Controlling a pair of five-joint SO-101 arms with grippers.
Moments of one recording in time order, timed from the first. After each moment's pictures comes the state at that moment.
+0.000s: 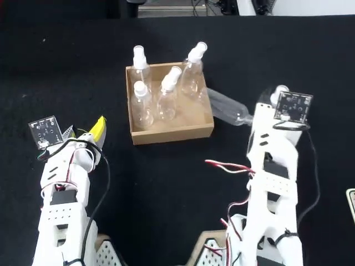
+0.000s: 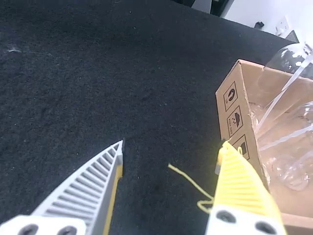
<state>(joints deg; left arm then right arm) -12.9 -63.6 92.4 2.0 10.7 20.0 -39.5 73.7 -12.2 5.3</state>
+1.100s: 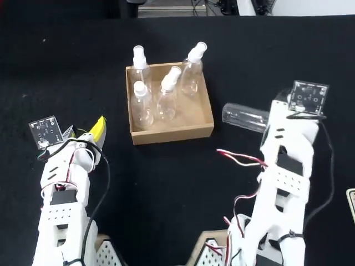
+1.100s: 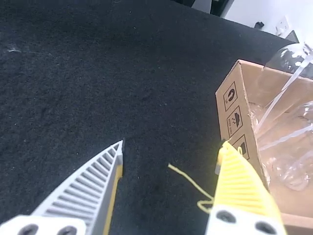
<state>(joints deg) -12.9 -63.6 92.4 2.0 10.7 23.4 -39.5 64.5 0.2 7.9</state>
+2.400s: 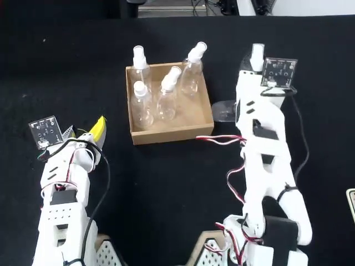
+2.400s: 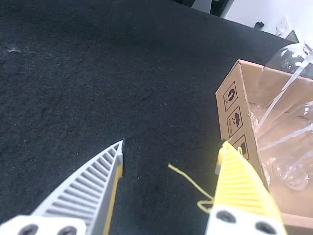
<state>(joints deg) -12.9 -63.6 92.4 2.0 10.7 9.0 -17.3 51.9 -18.8 1.7</state>
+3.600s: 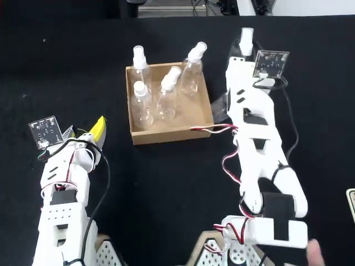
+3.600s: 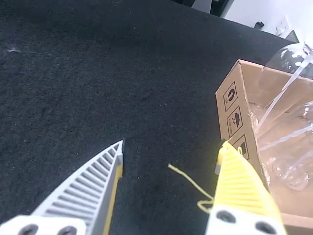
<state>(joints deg) -12.9 -63.6 92.4 2.0 10.7 5.5 -5.1 43.6 -29.4 -2.2</state>
